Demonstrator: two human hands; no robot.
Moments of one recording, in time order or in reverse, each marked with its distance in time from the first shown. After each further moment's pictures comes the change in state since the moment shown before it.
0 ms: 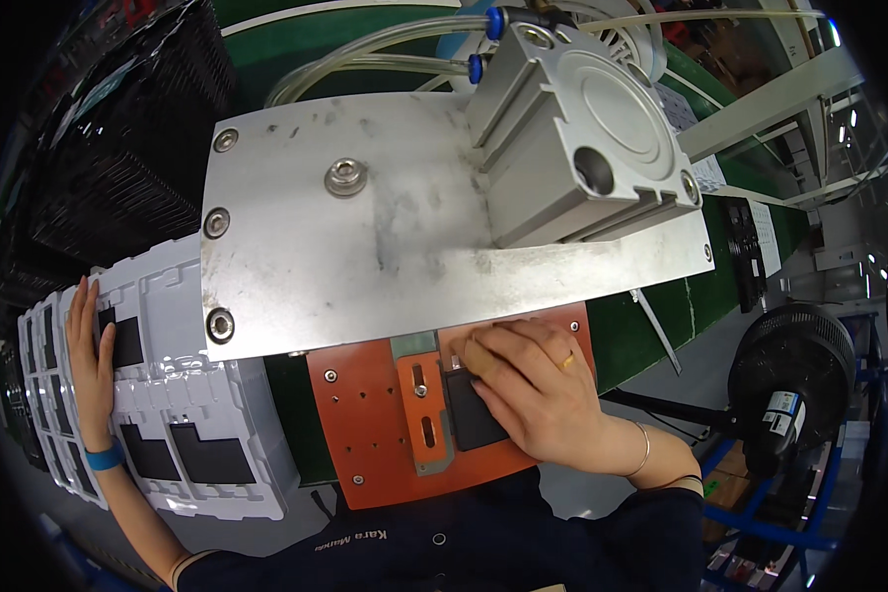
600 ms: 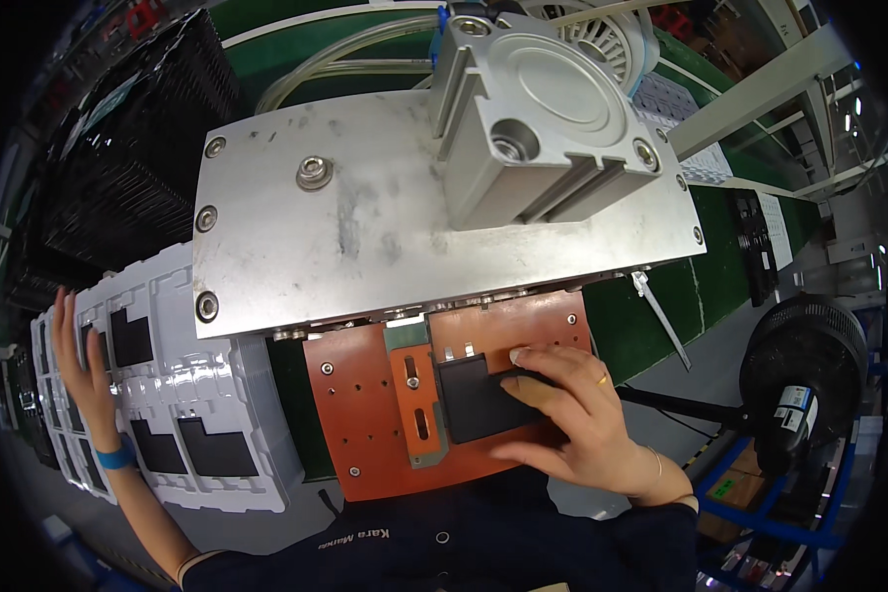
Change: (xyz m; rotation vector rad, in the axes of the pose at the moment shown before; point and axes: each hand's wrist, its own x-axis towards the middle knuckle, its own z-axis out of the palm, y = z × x) left_hand 0.002 0.008 -0.024 -0.055 0.342 0.077; right_hand -0.036 -0.001 -0.029 0.228 -0.030 0.136
